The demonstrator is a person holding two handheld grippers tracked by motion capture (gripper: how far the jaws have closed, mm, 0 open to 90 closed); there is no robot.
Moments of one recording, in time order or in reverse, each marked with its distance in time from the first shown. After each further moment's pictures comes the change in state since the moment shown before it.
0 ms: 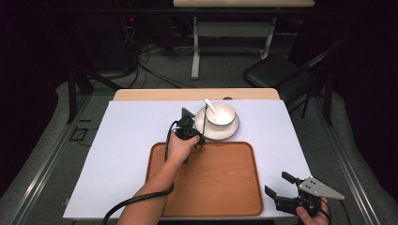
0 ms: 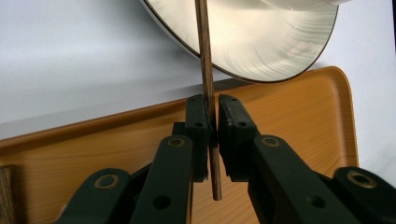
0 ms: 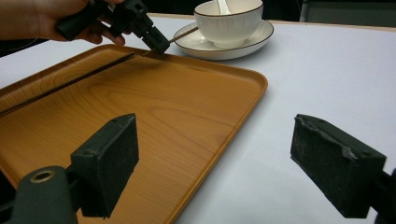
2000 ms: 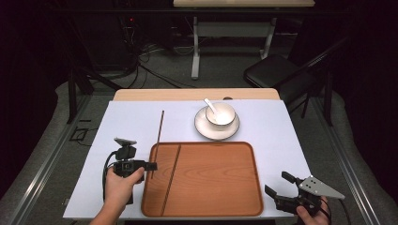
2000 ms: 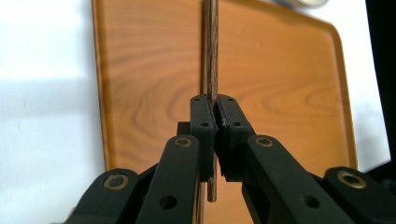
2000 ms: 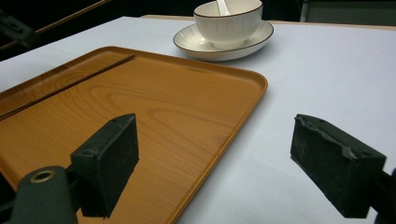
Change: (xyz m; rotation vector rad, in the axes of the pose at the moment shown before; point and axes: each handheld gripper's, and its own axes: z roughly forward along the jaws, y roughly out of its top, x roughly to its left) left arm 0.073 -0.145 -0.144 -0.167 0.002 -0.069; right arm -0.002 0.000 0.001 -0.006 0.005 0.012
